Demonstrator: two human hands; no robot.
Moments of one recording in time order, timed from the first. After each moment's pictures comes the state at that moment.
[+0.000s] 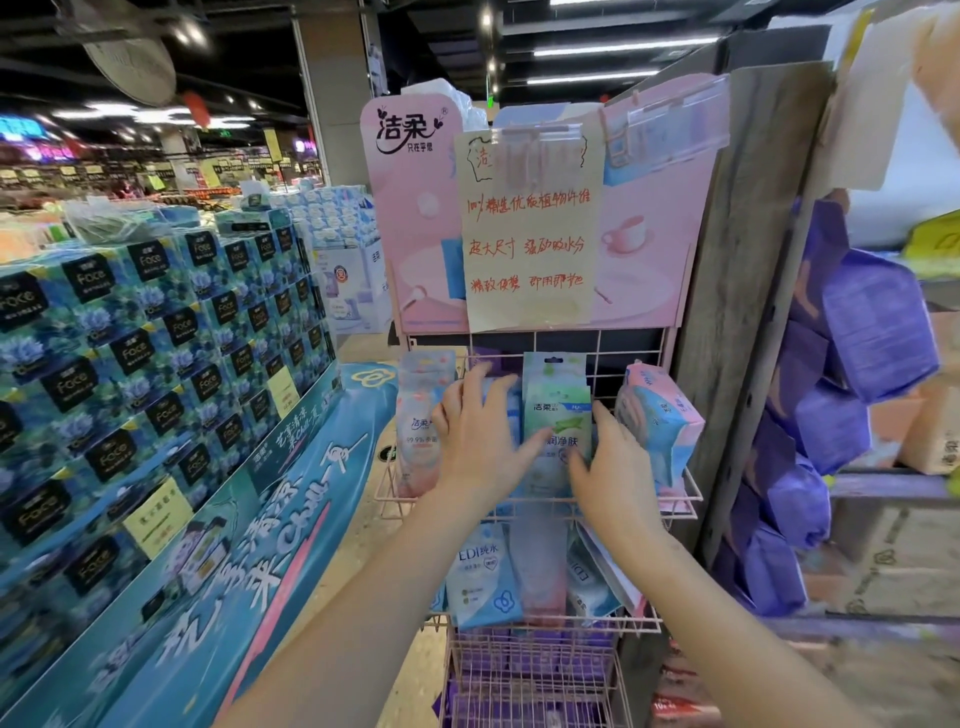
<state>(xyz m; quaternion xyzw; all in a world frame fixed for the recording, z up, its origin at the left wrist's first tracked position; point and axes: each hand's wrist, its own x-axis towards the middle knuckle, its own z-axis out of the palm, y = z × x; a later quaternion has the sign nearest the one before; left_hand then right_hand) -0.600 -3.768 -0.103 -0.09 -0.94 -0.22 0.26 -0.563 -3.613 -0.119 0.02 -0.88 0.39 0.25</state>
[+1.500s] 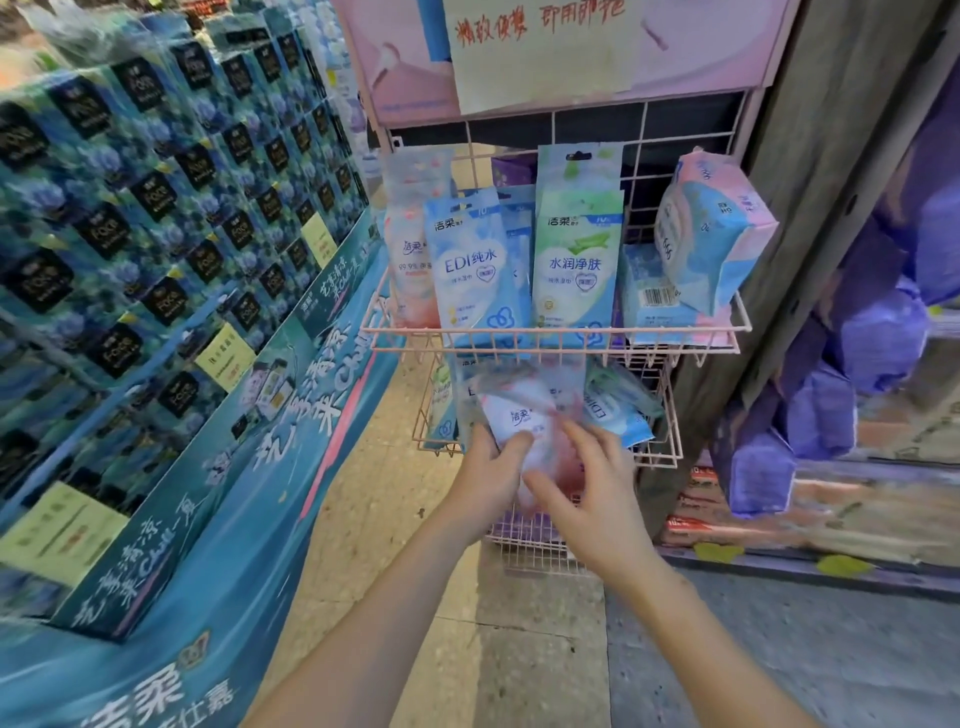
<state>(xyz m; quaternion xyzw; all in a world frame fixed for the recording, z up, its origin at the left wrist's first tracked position) -0.499 -3.761 -0.272 0.15 -0.72 -0.68 -0.04 -0.470 -3.619 -0.283 0.05 -0.86 0.51 0.07</state>
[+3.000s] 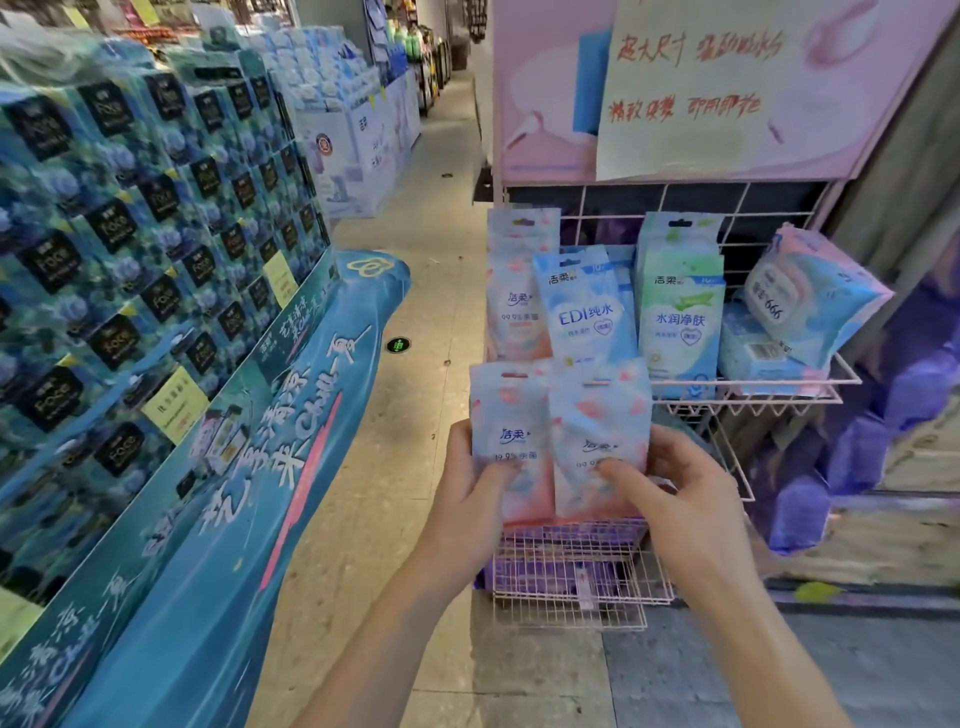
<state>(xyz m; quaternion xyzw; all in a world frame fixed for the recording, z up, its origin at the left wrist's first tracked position) -0.487 -3.906 -0.221 -0.01 -0.67 -0.75 0.00 -0.465 -3.704 -0.197 -0.03 -0.74 0.66 0.13</state>
